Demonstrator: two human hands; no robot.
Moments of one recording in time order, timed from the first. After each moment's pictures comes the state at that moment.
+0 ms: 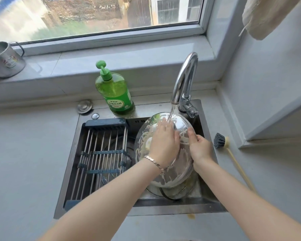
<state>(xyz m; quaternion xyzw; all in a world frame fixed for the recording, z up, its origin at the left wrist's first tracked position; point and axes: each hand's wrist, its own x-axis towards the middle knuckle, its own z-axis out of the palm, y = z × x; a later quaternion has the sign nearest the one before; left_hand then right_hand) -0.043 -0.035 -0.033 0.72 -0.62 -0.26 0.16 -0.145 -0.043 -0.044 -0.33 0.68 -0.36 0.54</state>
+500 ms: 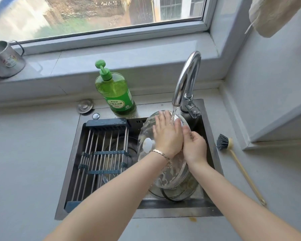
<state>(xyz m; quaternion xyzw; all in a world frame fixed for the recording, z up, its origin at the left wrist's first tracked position) -0.048 -0.070 -0.058 0.75 -0.58 -0.28 0.14 -0.127 -0.046 -0.041 -0.43 0.65 -0.40 0.48</state>
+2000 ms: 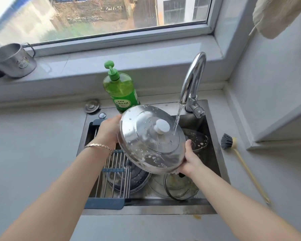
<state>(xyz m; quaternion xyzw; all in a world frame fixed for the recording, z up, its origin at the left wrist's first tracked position) 0.102 -0.045 -0.010 0.74 -0.14 -0.46 0.47 -0.116 -0.039 -0.090 0.05 0.52 -0.28 0.81</state>
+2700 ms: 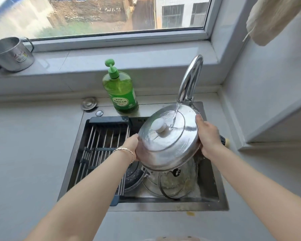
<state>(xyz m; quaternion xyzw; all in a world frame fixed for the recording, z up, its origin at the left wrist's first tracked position) 0.056 -0.023 -0.070 0.72 -0.03 -0.61 0.34 -0.157 -0.075 -0.037 -0.35 0.66 -0.37 0.56</state>
